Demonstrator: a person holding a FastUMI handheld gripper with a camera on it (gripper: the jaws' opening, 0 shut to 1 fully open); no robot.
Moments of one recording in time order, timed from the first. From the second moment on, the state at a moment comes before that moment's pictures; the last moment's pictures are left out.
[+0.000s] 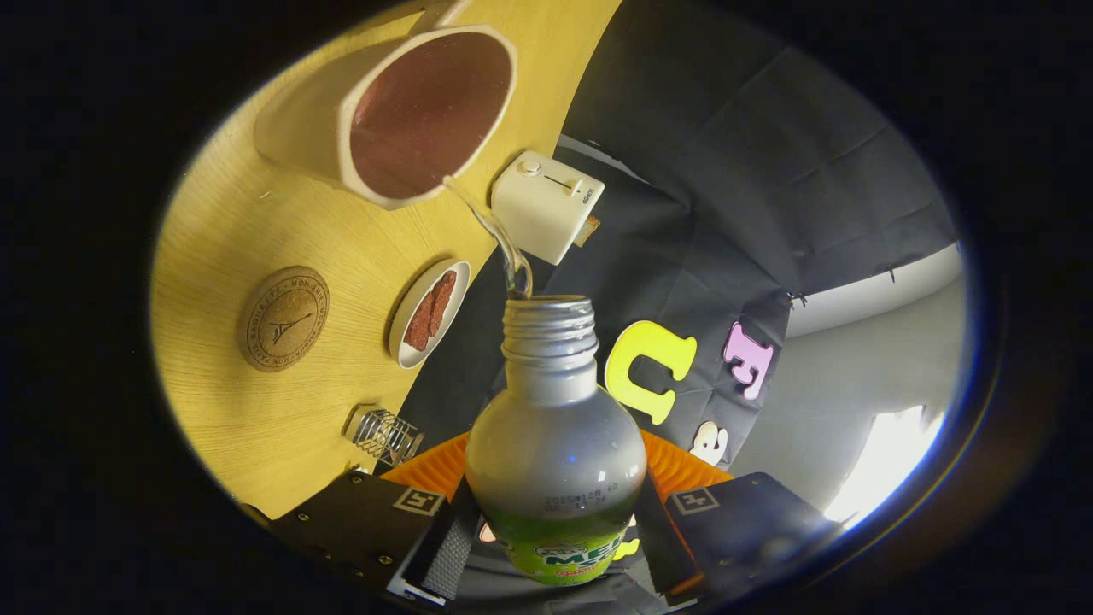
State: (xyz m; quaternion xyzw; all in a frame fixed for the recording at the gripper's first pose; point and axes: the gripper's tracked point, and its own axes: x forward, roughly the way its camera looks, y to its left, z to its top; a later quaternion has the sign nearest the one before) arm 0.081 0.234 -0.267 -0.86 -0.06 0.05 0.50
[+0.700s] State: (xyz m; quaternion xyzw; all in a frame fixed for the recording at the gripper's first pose) arm 0.078 0.252 -0.280 -0.89 -0.07 0.06 0.44
